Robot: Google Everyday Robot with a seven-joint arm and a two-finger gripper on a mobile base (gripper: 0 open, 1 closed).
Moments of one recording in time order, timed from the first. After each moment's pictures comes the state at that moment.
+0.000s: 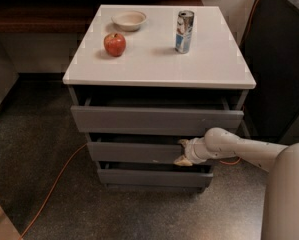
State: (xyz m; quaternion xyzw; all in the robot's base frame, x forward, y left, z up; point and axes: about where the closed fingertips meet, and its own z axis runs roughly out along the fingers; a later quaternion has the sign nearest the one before) arm 0.650 -0.160 0.428 -0.60 0.74 0.07 0.29
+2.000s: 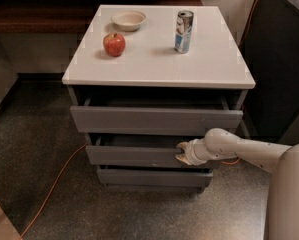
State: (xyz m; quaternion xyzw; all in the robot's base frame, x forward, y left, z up) arm 0.640 -0.156 0.434 -0.60 0.75 0.07 0.29
